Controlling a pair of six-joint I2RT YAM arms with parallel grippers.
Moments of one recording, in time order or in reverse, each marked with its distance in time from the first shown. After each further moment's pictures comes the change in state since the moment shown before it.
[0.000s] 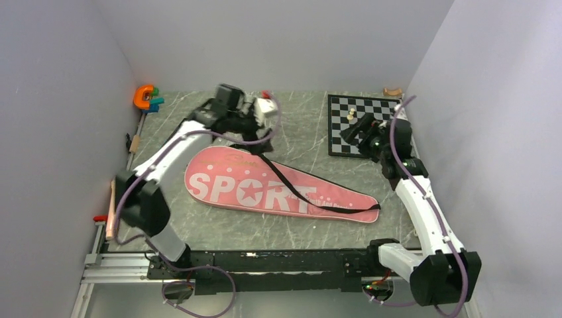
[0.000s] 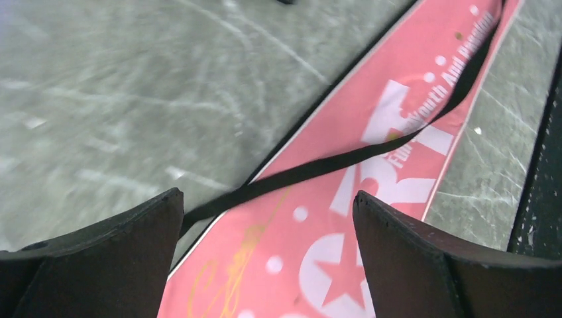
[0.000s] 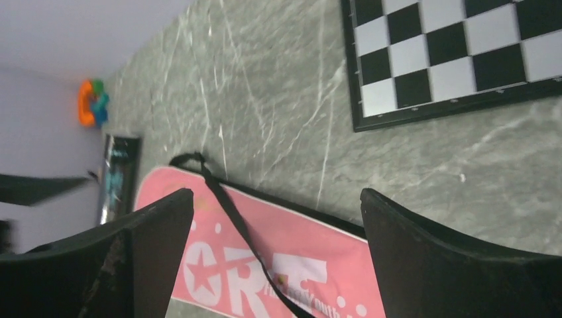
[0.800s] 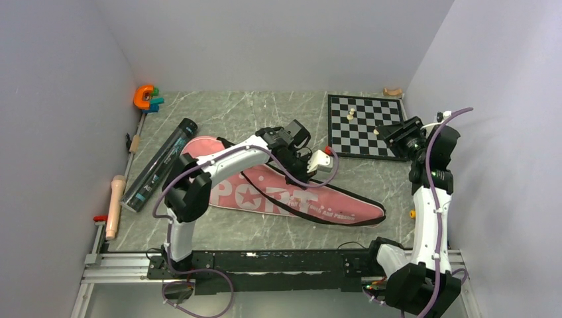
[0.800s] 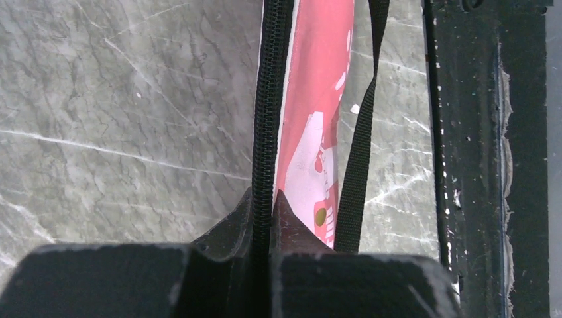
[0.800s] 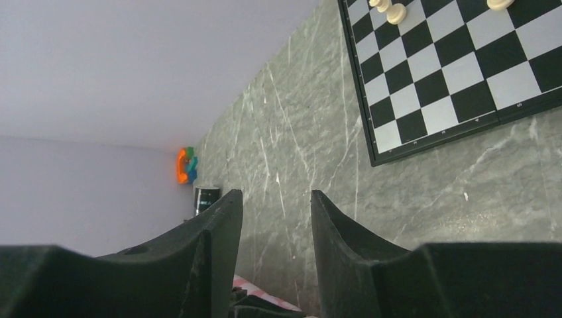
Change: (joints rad) left arm -0.352 0.235 0.121 -0.182 -0.006 0.130; right arm -0.367 -0.093 0.030 0.014 -0.325 0.119
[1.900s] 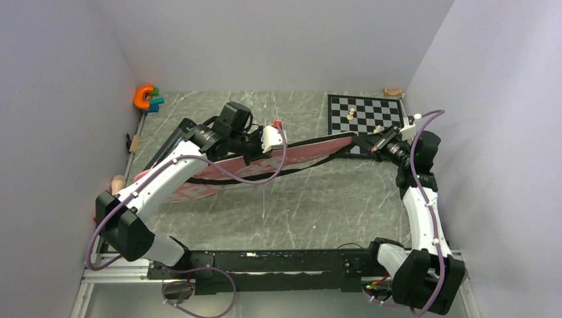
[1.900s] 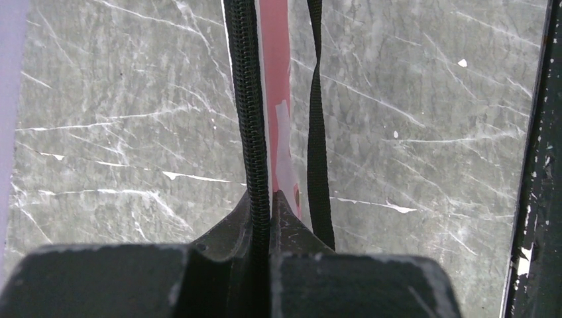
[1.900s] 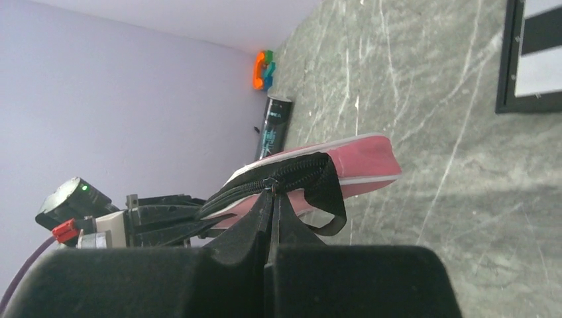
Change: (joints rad) left arm 0.240 -0.494 -0.268 0.113 -0.147 0.053; right arm 0.087 0.051 -0.203 0.371 -0.329 0.168
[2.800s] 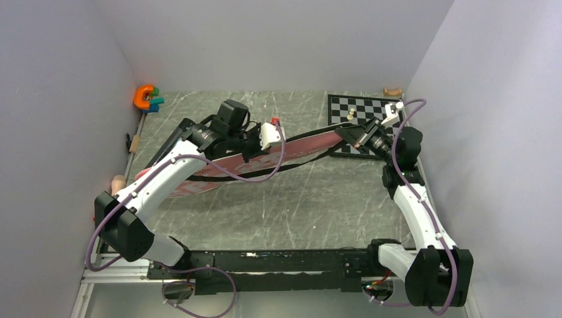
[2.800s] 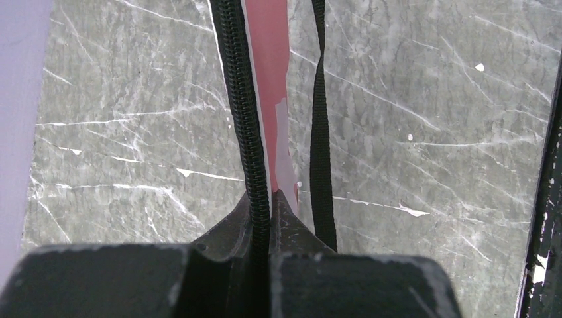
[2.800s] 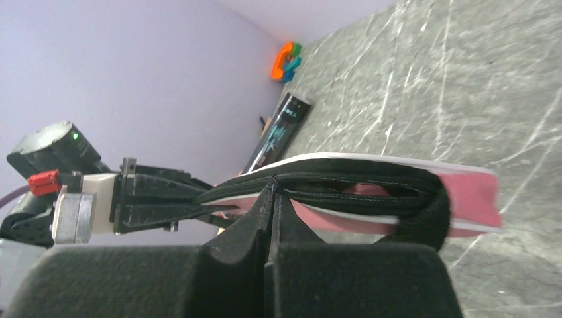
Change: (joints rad) left arm 0.011 -0.001 0.000 0.016 -0.008 0.000; right arm 0.256 0.047 -0.010 0.254 0.111 -0.064
